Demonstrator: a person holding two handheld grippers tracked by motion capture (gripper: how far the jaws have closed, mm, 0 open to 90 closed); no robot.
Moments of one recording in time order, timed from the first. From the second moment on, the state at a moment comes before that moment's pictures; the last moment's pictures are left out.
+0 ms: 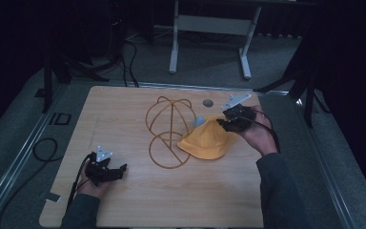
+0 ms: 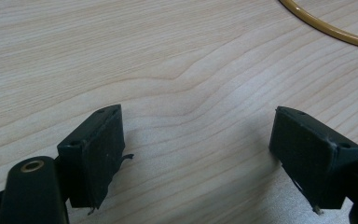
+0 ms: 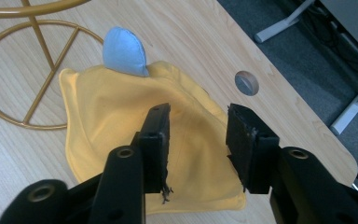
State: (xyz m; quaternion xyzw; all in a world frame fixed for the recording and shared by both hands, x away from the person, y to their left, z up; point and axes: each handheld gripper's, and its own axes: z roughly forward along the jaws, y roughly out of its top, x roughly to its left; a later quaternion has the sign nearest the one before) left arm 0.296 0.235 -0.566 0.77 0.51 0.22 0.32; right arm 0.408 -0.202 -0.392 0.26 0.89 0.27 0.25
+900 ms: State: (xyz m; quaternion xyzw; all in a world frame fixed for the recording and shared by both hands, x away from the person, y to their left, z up) left arm 0.296 0.235 -0.566 0.77 0.51 0.22 0.32; right arm 0.437 -0.190 -0.406 0.24 0.91 0.24 0.22
